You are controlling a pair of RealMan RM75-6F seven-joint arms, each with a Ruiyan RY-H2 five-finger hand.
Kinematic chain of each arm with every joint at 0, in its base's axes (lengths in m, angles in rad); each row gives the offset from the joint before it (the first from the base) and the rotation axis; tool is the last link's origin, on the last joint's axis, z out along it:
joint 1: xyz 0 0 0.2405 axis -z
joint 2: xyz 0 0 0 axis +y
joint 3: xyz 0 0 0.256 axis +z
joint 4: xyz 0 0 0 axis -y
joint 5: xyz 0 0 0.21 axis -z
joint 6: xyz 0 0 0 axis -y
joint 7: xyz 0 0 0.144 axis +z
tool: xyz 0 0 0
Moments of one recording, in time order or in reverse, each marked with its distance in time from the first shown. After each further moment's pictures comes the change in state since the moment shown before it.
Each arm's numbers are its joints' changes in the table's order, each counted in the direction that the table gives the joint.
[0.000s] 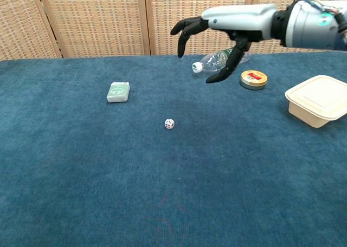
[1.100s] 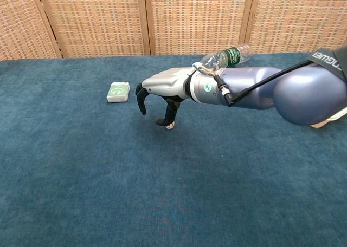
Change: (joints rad) left arm 0.015 0.029 -0.003 -0.023 0.038 0.055 -0.089; right arm -0.239 -0.426 -0.022 -0.333 -0.467 0.205 -0.494
